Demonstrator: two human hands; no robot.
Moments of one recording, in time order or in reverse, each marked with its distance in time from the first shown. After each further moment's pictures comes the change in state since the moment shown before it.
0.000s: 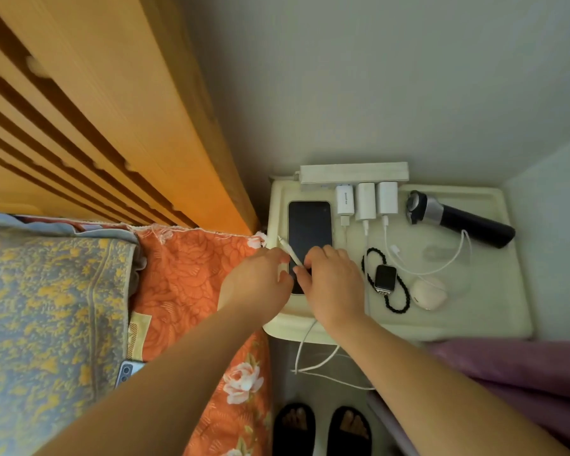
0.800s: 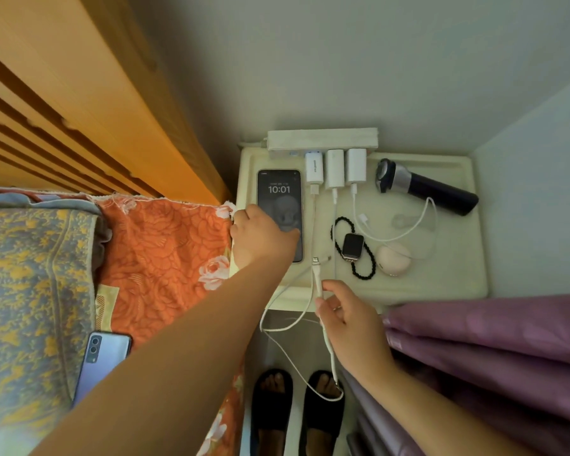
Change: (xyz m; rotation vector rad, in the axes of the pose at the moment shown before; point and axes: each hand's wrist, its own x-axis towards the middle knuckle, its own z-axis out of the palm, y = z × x) left_hand 0.029 0.053 0.045 -0.203 0.140 -0.382; right_hand -0.101 0.063 -0.018 0.495 -0.171 0.285
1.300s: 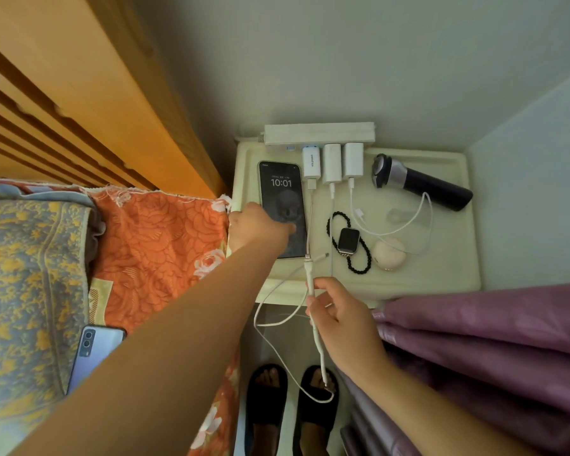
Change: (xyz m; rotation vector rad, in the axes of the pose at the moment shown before) left_hand 0.011 0.001 0.002 -0.047 -0.118 -0.140; right_hand -0.009 -0.005 0.002 0.082 -0.039 0.023
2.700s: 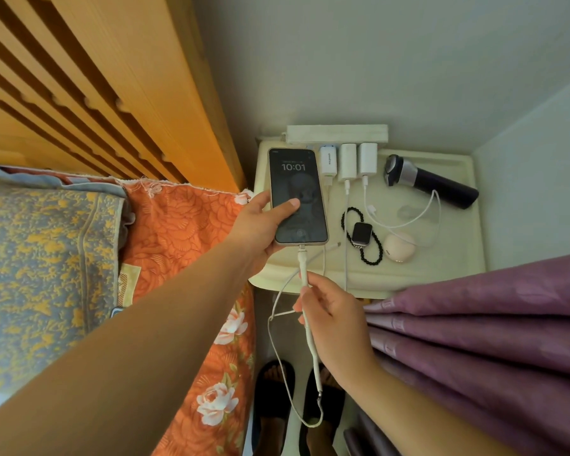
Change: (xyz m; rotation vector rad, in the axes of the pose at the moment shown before) left_hand -0.030 -0.031 -0.046 -1.086 -0.445 0.029; right_hand -0.035 -0.047 0.024 0.245 0.051 -0.041
